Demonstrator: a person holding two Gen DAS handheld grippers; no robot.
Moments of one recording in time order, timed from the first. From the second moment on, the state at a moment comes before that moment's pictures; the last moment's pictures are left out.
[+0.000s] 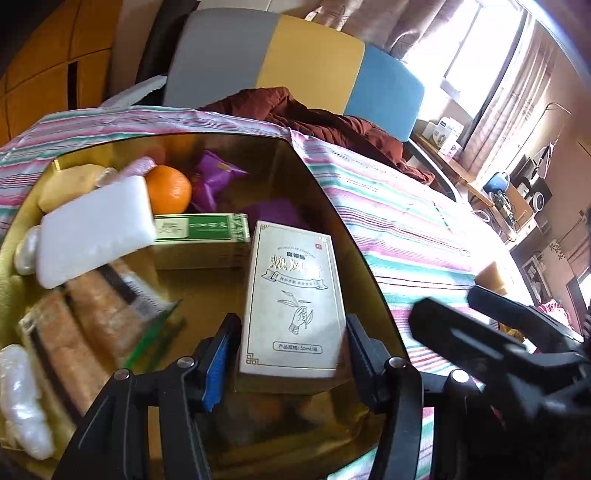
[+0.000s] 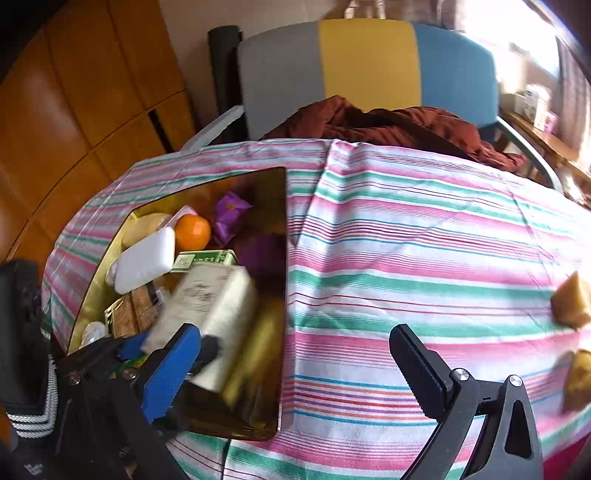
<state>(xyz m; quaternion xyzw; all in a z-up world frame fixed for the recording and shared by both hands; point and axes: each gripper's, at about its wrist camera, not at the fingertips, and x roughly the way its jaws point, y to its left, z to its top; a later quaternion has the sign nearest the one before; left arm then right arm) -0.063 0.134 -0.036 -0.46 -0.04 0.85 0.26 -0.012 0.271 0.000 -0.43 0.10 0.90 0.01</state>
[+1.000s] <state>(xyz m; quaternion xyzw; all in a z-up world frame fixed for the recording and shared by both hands) -0.015 0.081 -0.004 -0.40 0.00 0.91 0.13 0.021 0.266 -0.003 -0.41 0.03 0.91 0.06</state>
